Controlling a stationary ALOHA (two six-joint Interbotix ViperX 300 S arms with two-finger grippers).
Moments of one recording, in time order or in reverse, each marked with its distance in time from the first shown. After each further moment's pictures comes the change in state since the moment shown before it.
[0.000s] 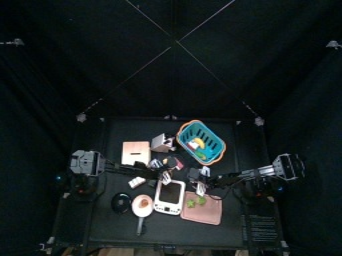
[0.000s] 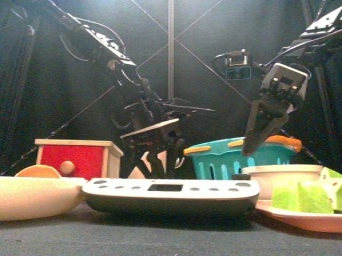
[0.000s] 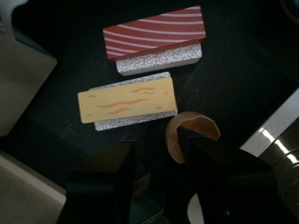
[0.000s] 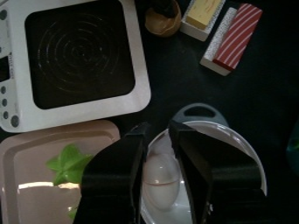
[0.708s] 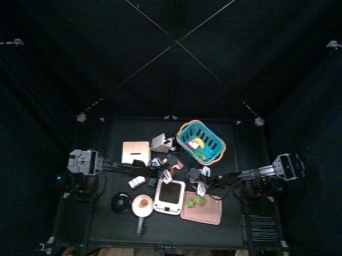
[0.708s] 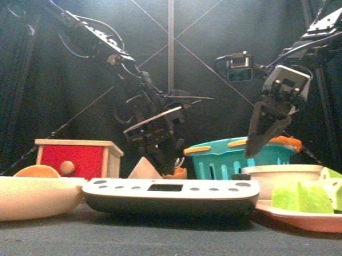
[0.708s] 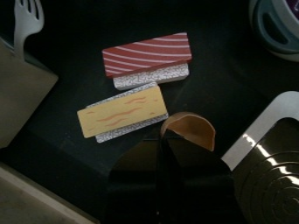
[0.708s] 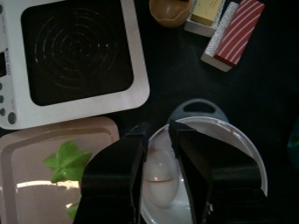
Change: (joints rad) left arm 0.009 -0.041 -0.002 -0.012 -0.035 0.005; right arm 0.002 0.000 0.008 0.005 -0.002 0.000
